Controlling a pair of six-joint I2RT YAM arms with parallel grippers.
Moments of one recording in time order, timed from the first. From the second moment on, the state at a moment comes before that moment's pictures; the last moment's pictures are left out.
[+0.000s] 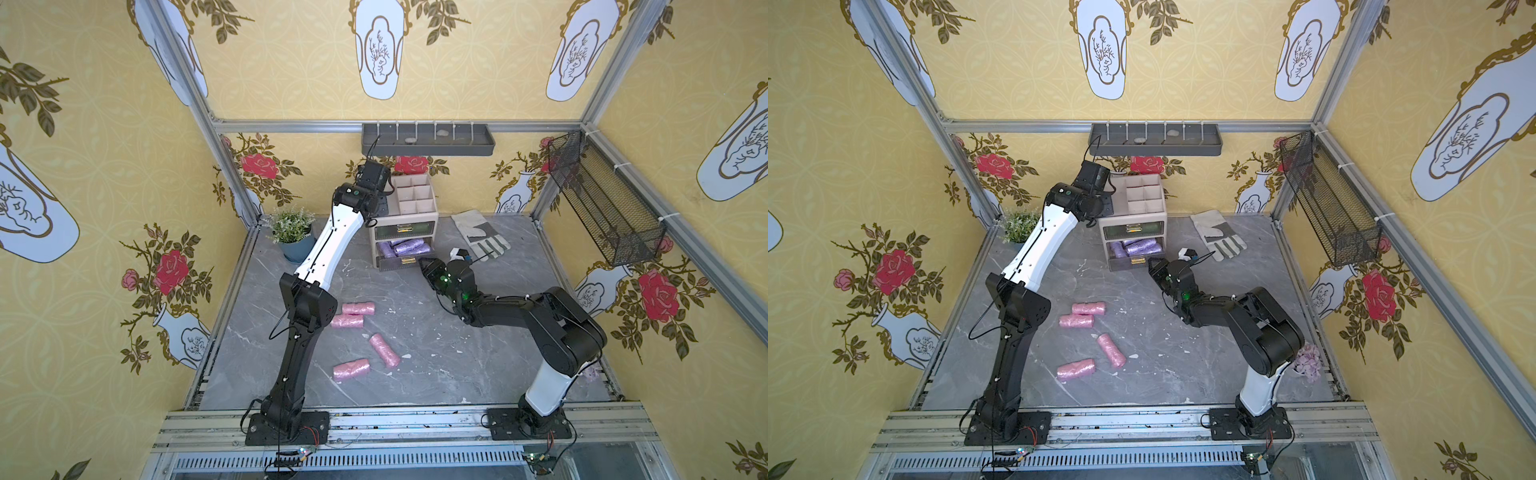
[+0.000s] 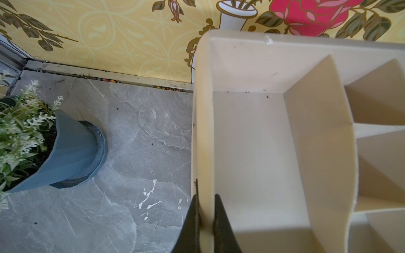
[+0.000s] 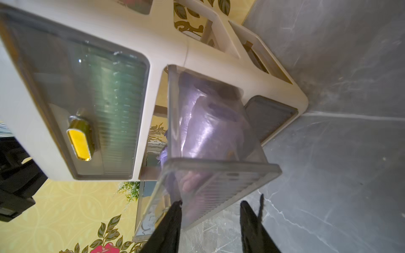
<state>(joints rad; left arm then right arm) -0.49 2.34 2.66 -1.16 -0.29 -0.50 0.62 1.78 0.79 0.70 0.01 1.22</state>
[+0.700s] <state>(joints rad) -0.49 2.34 2.66 -1.15 -0.29 -0.51 0.57 2.00 1.07 0.68 -0.04 1.22</state>
